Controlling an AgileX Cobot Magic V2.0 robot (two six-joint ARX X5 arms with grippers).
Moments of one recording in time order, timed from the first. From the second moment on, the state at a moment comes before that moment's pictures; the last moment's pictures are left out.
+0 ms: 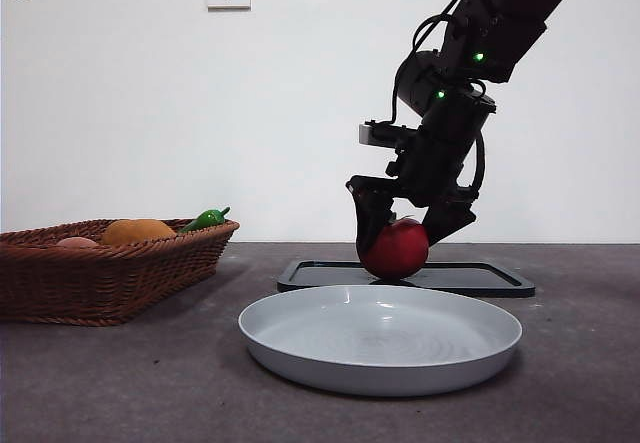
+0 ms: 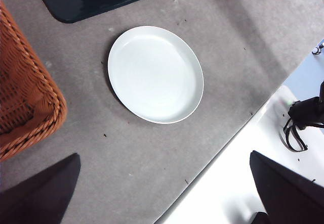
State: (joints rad) left arm -0.22 1.09 1.29 -1.19 0.63 0.19; right arm 0.36 2.14 1.64 -0.44 -0.16 -0.04
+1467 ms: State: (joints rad) left arm -0.22 1.09 1.29 -1.19 0.63 0.19; right arm 0.36 1.18 1.38 -0.92 -0.26 -0.03
